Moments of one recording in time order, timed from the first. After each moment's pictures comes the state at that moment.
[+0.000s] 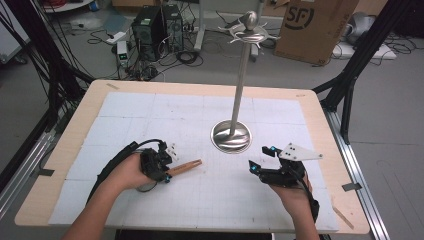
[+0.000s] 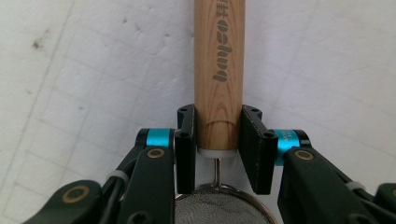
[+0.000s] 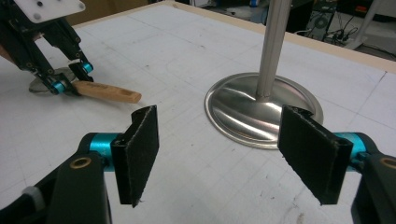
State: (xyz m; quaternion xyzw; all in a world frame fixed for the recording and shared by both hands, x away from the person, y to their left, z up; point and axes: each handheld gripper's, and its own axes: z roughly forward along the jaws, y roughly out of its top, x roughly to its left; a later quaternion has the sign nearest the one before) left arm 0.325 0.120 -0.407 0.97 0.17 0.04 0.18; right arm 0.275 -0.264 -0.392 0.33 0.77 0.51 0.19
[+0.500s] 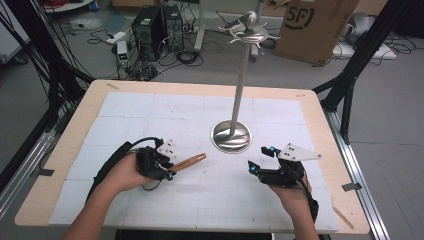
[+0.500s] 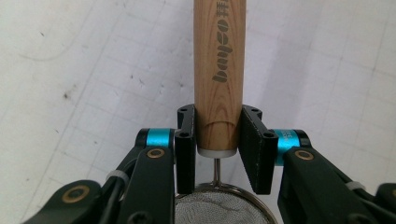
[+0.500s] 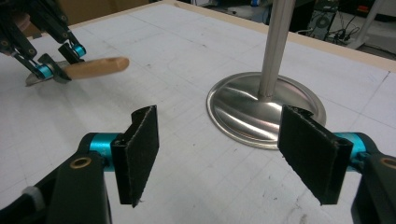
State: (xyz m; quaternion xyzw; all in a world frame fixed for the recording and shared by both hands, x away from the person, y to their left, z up) left arm 0.313 0.126 -0.384 0.95 0.16 0.06 0.27; right arm 0.275 -0.262 -0.393 0.33 0.77 0.51 0.19
